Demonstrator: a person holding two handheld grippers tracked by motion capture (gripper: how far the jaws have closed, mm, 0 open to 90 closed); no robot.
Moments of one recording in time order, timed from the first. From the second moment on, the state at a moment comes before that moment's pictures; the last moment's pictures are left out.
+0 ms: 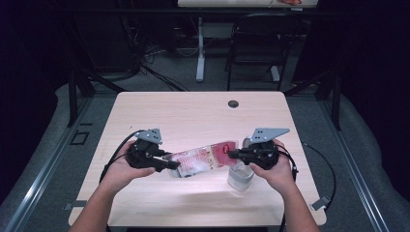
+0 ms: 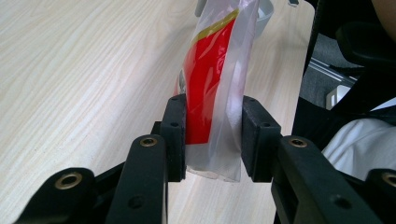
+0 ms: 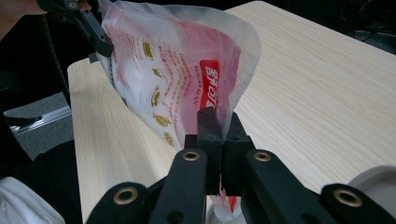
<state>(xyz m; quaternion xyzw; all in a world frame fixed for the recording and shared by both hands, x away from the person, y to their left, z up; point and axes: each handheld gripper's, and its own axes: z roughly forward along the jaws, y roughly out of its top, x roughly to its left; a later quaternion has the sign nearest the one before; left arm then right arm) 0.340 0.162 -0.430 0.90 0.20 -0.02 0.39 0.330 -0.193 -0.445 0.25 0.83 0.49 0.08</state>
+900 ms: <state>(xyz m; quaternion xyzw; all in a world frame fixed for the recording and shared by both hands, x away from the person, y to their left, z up) 0.343 0.157 -0.418 0.90 0.20 -0.02 0.39 0.328 -0.197 -0.444 0.25 0.83 0.49 0.09</state>
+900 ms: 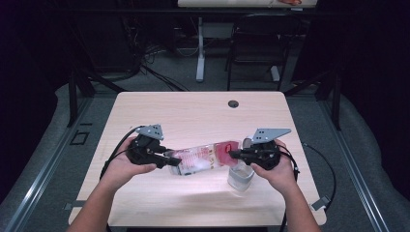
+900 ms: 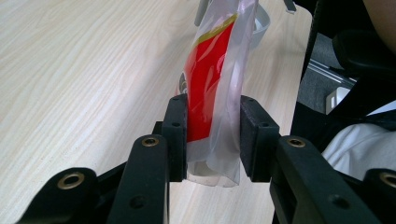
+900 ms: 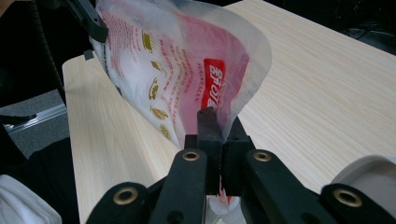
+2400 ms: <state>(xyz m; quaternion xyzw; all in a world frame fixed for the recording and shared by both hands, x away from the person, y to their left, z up) 0.345 0.149 -0.396 0.90 0.19 0.00 0.38 0.328 -0.199 -0.445 0.26 0.83 0.49 0.09</state>
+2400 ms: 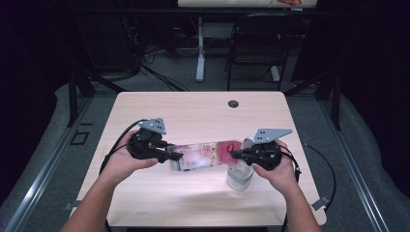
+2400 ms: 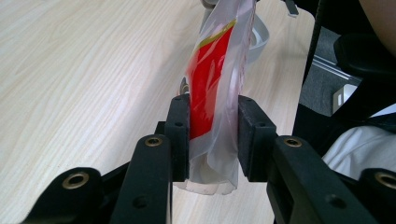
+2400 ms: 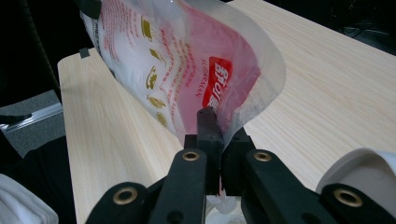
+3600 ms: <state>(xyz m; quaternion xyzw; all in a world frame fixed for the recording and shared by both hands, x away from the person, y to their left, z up) 0.348 0.144 -0.380 0.91 0.18 0.01 0.37 0.327 -0.208 -0.445 0.27 0.83 0.48 0.09</state>
